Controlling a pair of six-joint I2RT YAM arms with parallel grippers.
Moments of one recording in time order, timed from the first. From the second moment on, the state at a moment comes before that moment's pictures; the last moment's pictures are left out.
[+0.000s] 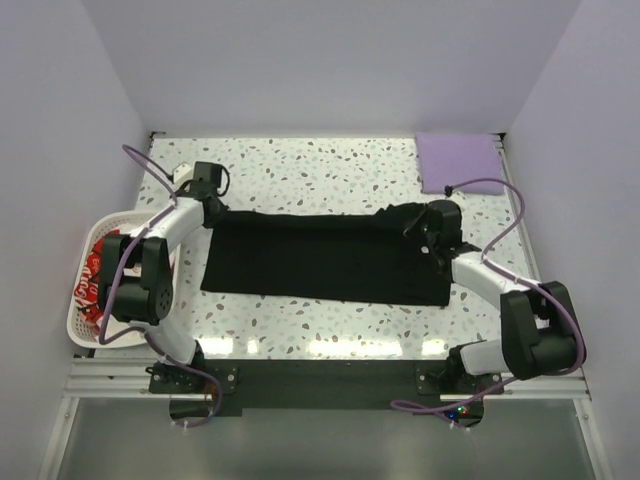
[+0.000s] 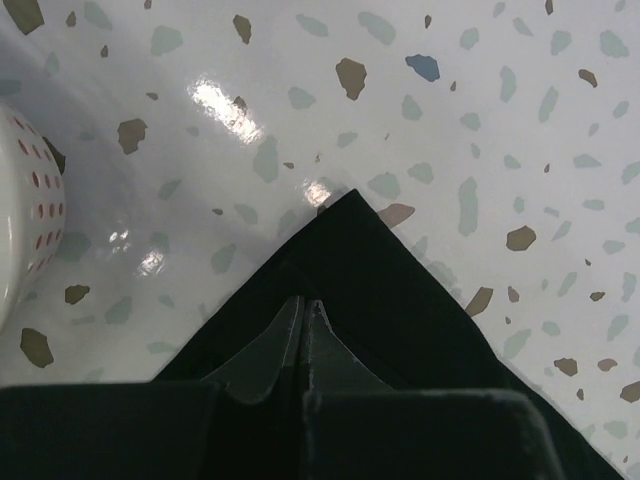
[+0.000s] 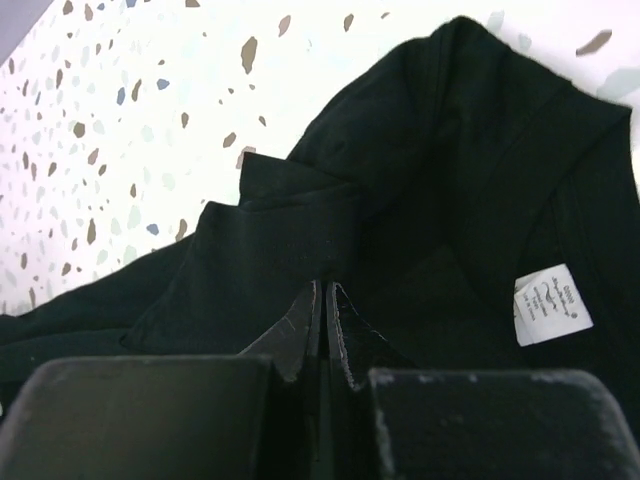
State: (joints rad) left arm -0.10 1.71 1.13 -0.39 -0.42 -0.80; right arm 0.23 1.39 0.65 0.18 0.14 0.73
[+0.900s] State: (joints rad) left arm -0.07 1.51 1.00 -0.39 -0.33 -0.83; right arm 0.23 1.26 0.66 0.09 0.09 0.75
